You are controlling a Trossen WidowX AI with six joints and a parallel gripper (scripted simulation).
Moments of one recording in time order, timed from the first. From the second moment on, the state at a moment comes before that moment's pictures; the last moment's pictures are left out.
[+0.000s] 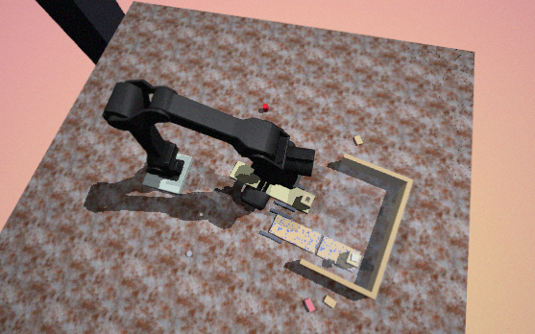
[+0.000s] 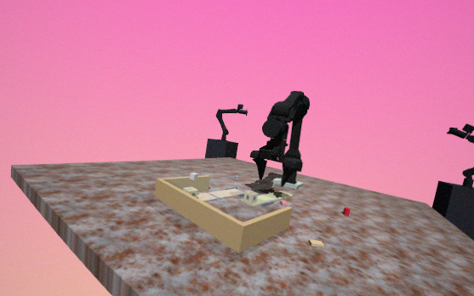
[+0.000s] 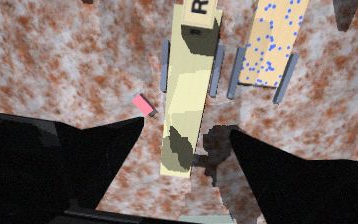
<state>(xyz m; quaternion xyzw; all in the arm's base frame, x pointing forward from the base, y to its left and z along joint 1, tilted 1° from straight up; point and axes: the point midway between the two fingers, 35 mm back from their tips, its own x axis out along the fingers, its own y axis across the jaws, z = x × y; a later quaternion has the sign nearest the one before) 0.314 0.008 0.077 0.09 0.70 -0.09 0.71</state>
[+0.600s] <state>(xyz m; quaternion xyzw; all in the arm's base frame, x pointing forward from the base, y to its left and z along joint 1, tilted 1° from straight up) 0.378 -0.006 0.088 0.09 0.69 -0.09 0.71</state>
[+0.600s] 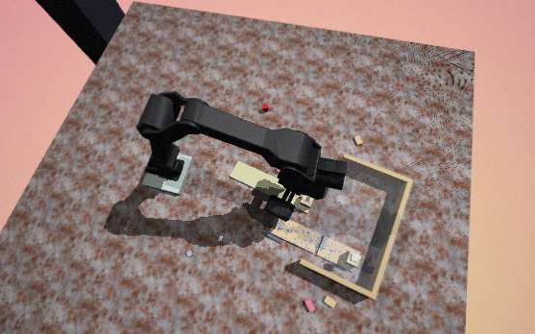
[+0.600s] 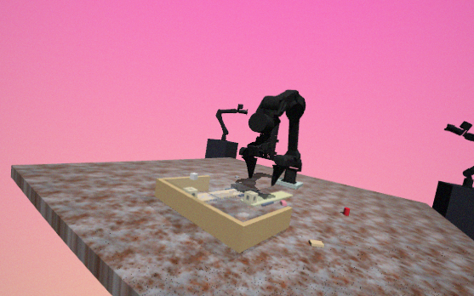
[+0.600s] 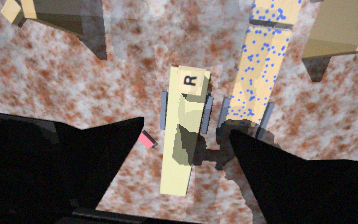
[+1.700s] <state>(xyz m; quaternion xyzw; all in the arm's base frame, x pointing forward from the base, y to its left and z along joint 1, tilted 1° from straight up) 0.424 -0.015 0.064 0.09 0.69 -0.09 0.71</state>
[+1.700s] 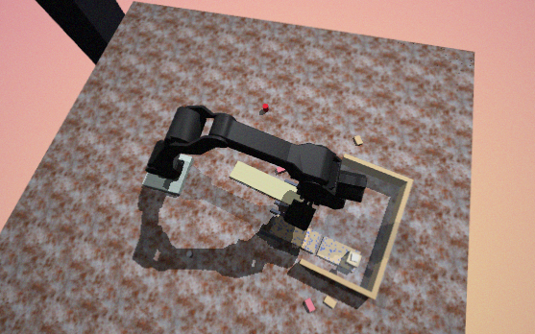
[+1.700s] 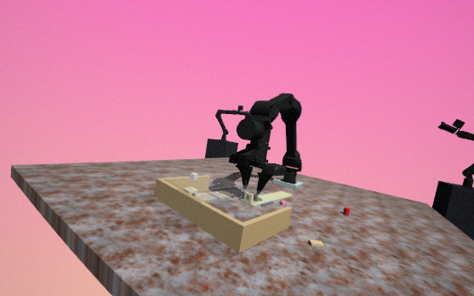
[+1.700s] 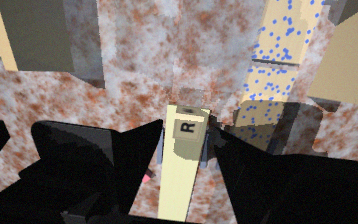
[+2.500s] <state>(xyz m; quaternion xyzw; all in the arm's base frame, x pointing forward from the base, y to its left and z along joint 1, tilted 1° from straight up) 0.422 -0.015 0.036 0.09 0.69 -0.09 0.71</state>
